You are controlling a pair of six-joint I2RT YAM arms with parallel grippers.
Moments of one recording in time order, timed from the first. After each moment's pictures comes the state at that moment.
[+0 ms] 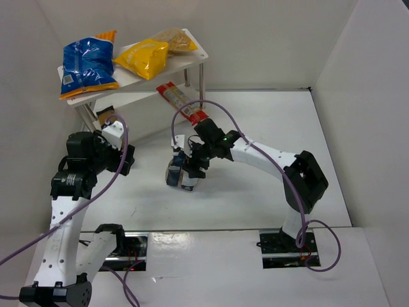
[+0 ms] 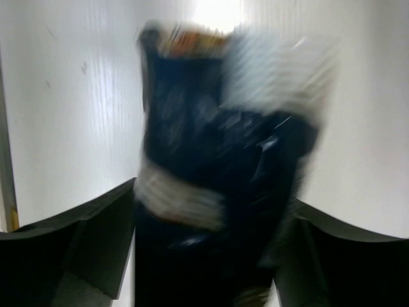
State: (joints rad) left arm 0.00 0.81 1.02 -0.80 0.28 0.34; right arm 0.78 1.75 1.34 -0.46 -0.53 -0.55
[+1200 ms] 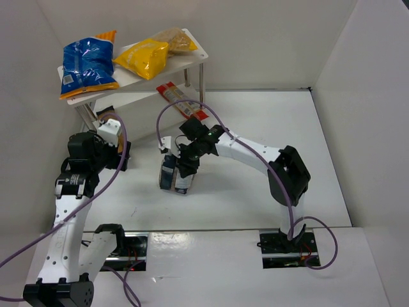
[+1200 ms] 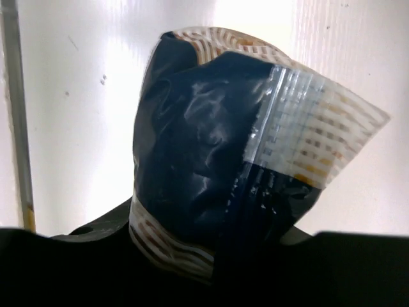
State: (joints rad) left arm 0.05 0.79 0.93 -0.66 0.15 0.27; right arm 0.84 1.91 1.56 -0.66 -0.49 -0.61
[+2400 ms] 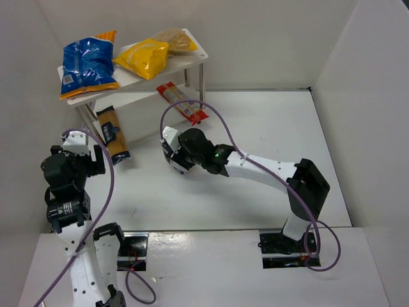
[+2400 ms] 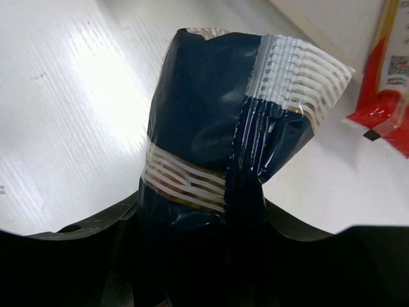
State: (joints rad) left arm 0.38 0.55 0.86 -0.61 0.15 0.23; right arm 0.97 1.70 1.30 -0.20 0.12 -0.28
